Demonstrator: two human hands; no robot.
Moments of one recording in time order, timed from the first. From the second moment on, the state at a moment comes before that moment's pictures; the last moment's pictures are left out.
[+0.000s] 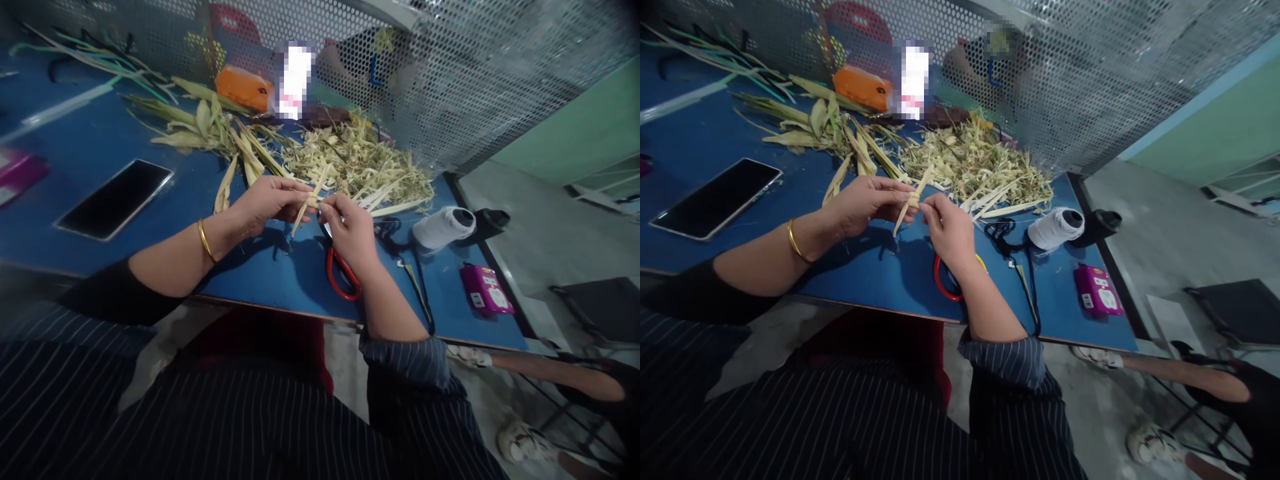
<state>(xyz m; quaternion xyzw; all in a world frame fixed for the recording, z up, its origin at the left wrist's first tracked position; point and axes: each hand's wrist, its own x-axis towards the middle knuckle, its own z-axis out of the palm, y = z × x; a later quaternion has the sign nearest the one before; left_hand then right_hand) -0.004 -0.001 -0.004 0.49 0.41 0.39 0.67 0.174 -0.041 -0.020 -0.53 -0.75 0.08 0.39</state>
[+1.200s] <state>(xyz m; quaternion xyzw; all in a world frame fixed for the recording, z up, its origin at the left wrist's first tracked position) 0.000 -0.015 -0.006 0.60 0.37 0.28 0.65 0.167 -0.031 -0.031 -0.45 -0.47 0.43 0.62</state>
